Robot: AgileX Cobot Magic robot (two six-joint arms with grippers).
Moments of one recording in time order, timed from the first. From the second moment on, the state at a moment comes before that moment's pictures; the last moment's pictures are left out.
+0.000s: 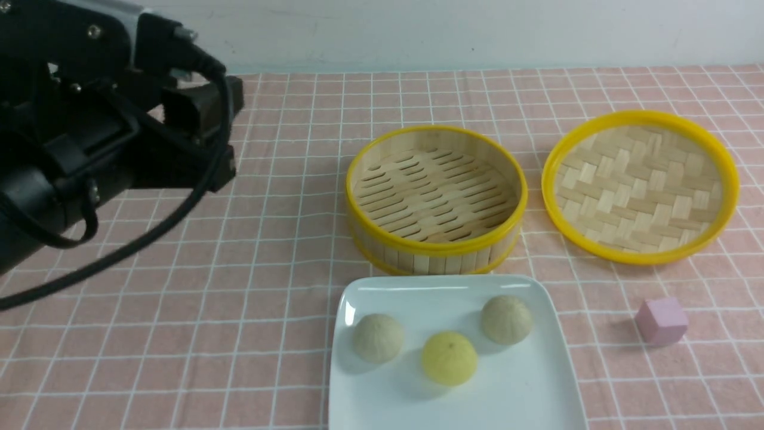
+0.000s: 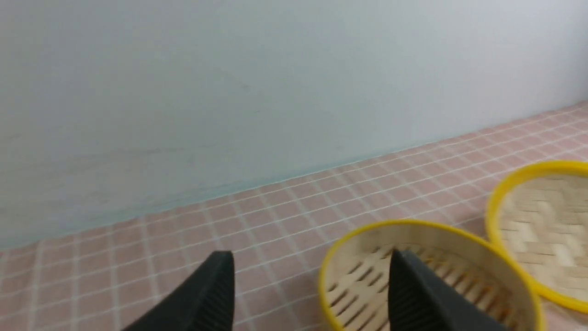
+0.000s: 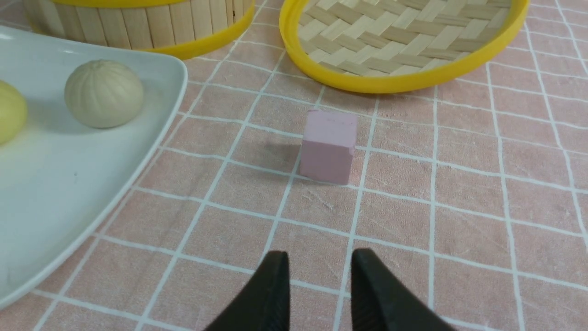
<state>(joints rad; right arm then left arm) 0.17 -0.01 -0.01 0.09 0.47 -0.12 -0.43 0.96 -0.72 -1.69 -0.18 1.70</state>
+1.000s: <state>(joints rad) 0.17 -0.01 -0.01 0.09 0.47 -0.12 0.07 0.26 0.03 -1.70 -0.03 1.60</state>
